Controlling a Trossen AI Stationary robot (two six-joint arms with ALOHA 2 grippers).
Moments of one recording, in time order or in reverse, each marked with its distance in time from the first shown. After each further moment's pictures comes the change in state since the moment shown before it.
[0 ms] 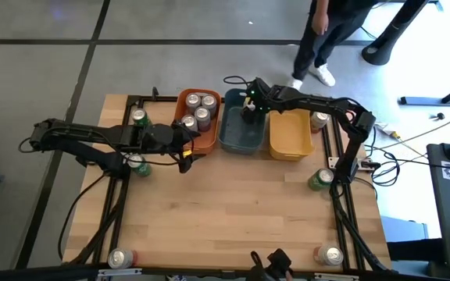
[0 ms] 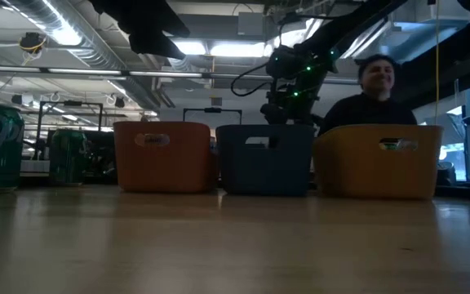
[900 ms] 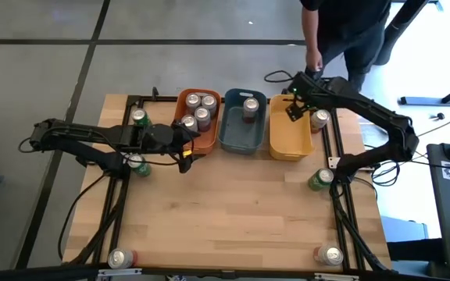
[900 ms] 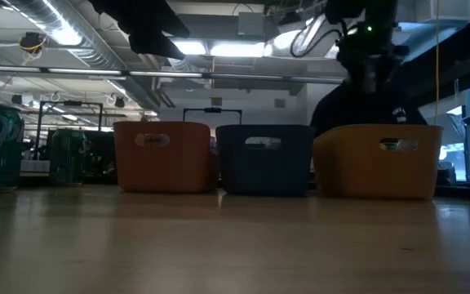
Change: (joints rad) left arm 0.000 0.000 0.000 -0.004 0.000 -0.016; right arm -0.039 -0.462 0.042 -0.778 0.261 0.158
